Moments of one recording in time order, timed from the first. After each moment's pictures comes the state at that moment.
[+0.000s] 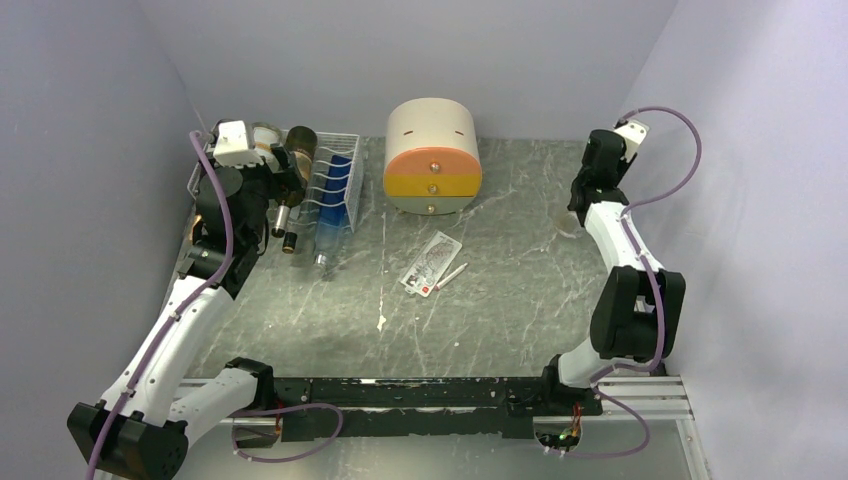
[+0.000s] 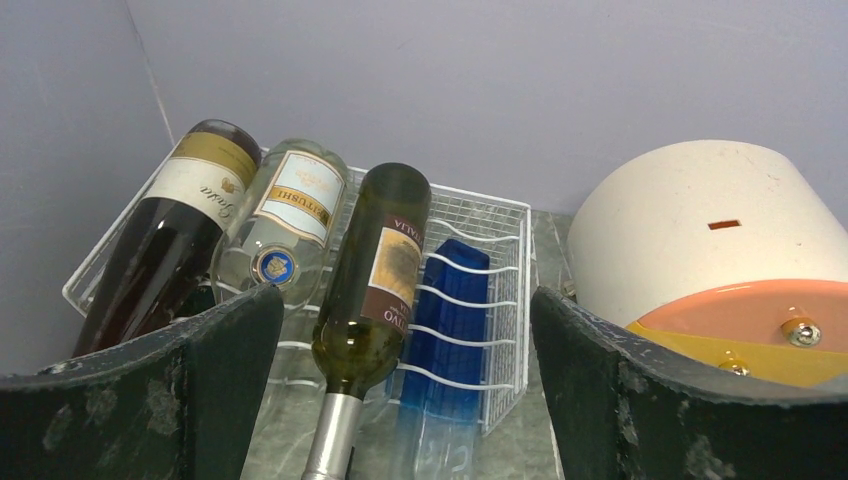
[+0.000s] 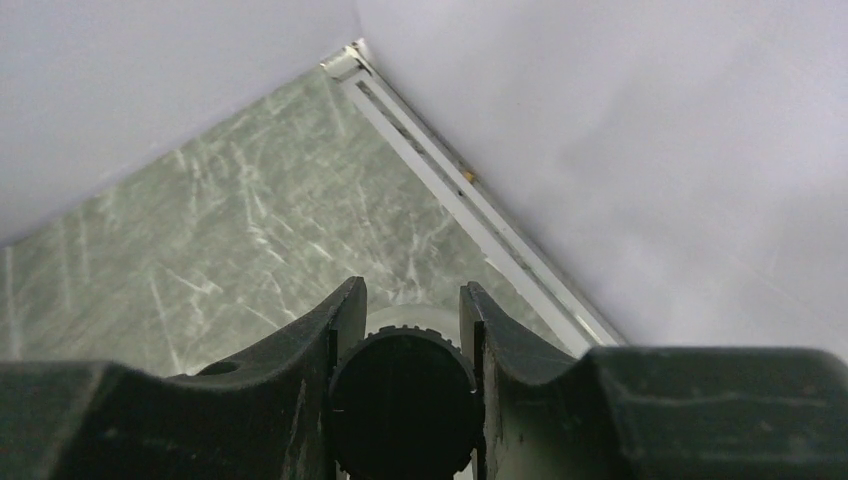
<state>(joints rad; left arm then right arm) -0.28 0.97 0.97 0.00 -0.35 -0.15 -0.09 1.54 1.18 0.02 0.53 0.18</state>
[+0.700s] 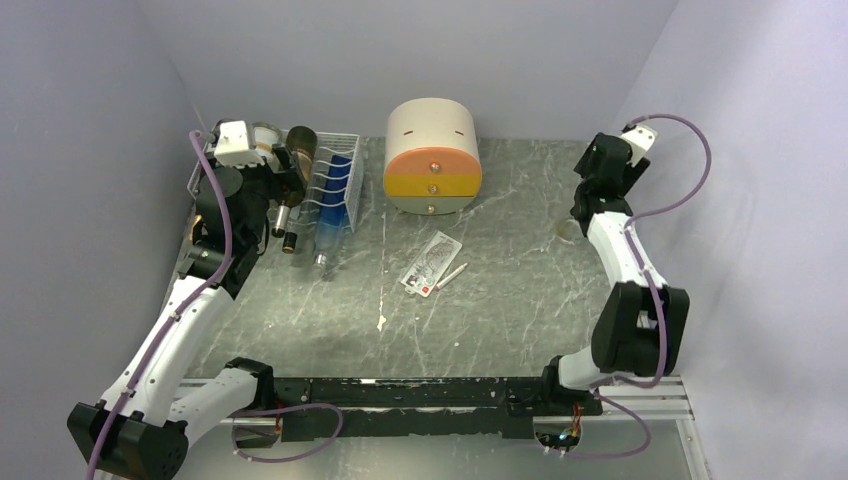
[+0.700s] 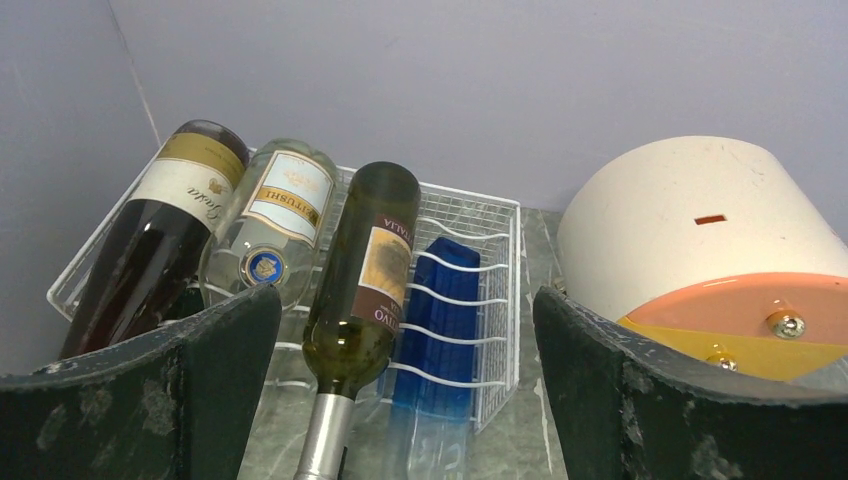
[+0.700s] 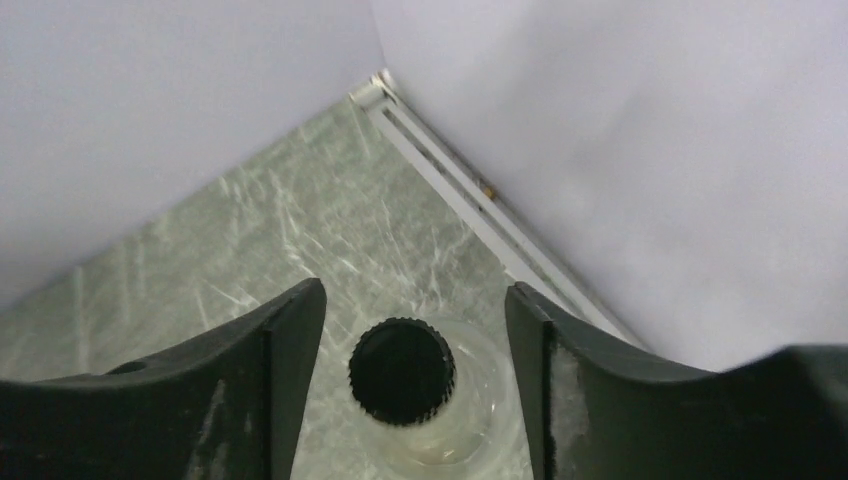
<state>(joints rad) -0.28 0.97 0.97 -0.01 -0.33 -0.17 -0.11 1.50 1.10 0.09 0.51 0.22</state>
